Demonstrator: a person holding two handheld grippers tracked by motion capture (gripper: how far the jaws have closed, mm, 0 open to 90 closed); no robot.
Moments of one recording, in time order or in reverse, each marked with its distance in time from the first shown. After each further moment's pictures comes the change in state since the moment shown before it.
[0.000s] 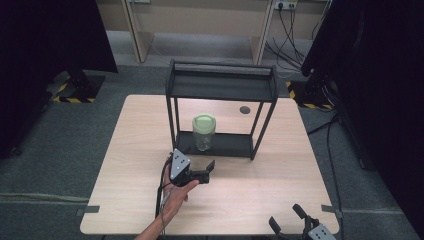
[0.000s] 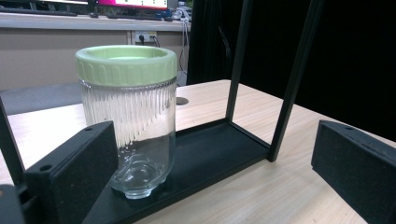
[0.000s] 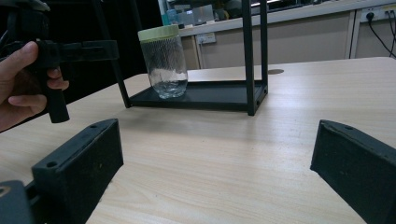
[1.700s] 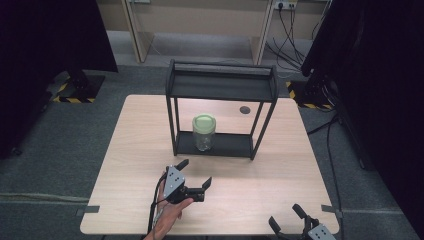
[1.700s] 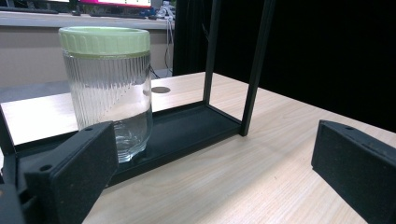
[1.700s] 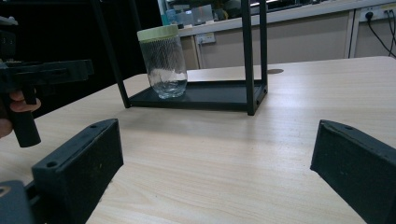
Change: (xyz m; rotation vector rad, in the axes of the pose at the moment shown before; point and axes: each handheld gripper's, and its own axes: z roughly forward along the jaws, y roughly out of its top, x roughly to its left) left arm -0.014 -0.020 -0.038 0.001 -0.062 0.009; right arm 0.000 0.000 0.001 0.000 -0.003 0.003
